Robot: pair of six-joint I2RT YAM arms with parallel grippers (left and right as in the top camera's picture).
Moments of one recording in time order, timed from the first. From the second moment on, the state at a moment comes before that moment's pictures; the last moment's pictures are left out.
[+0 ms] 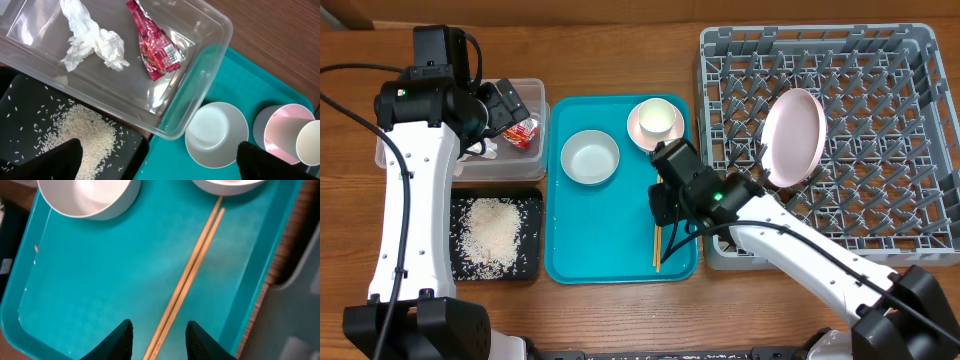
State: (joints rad) left arm 0.08 1.65 1.68 -1.16 -0.02 -0.49; right arm 0.72 1.59 1.10 -0.58 -0.01 0.40
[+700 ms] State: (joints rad) left arm 0.08 1.65 1.68 -1.16 -0.02 -0.49; right arm 0.79 1.69 1.06 -0.33 0.15 0.54
